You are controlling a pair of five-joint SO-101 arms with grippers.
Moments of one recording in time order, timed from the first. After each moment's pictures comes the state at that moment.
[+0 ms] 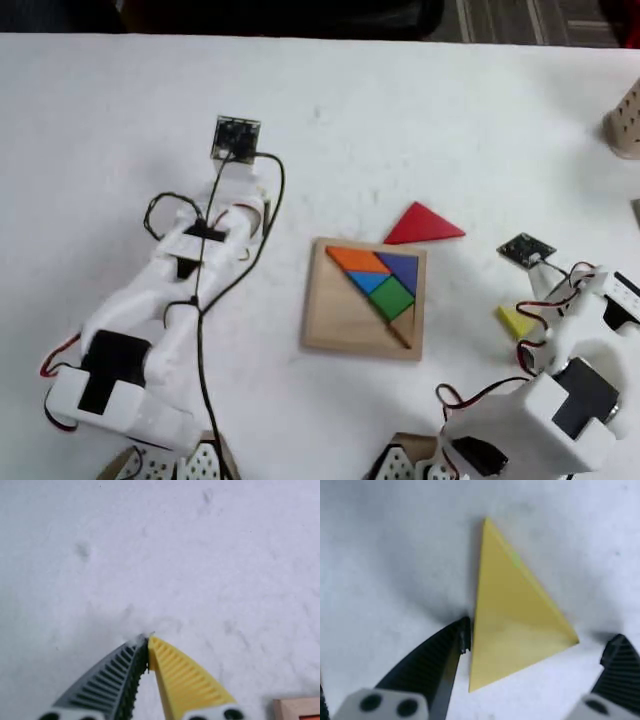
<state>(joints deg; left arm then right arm) 6.0 2.6 44.4 5.8 6.1 42.0 8.3 35.4 59.3 80.4</state>
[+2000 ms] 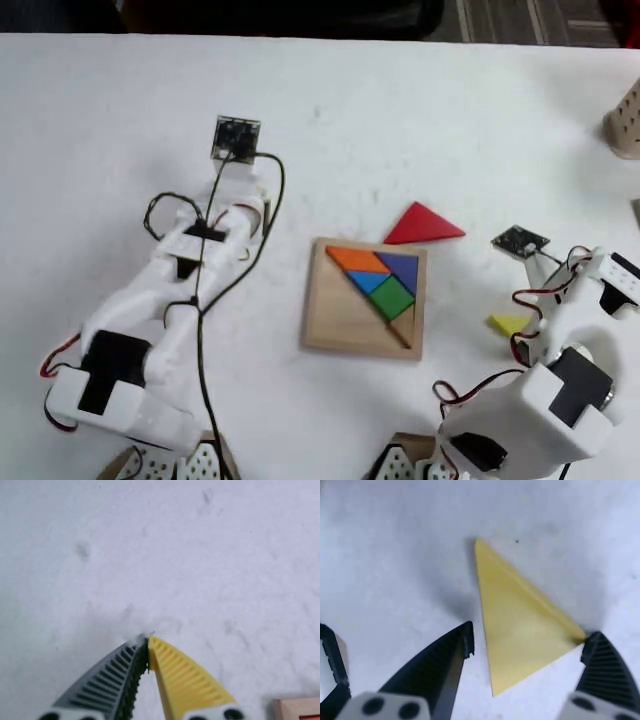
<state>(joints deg) 6.0 2.6 44.4 5.8 6.1 38.2 6.7 30.3 69.8 81.7</state>
